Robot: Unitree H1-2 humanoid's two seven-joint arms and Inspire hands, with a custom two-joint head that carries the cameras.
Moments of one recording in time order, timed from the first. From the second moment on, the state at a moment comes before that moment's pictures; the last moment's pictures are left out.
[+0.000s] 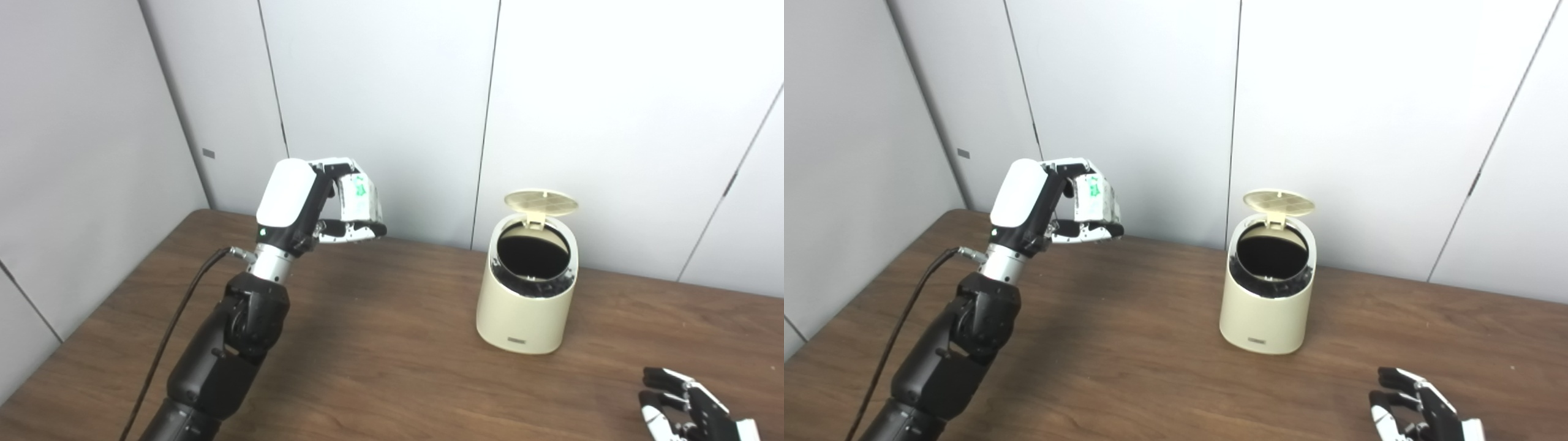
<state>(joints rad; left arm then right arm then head) -0.47 0.45 -0.04 0.10 0.64 -0.26 0.28 0.02 -0.08 0.03 -0.14 -0.36 0.03 -0.13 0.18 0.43</state>
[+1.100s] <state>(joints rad) -0.47 0.38 -0.22 0.01 0.61 -0.45 0.43 0.03 -0.01 0.12 -0.16 -0.46 0.07 -0.19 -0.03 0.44</state>
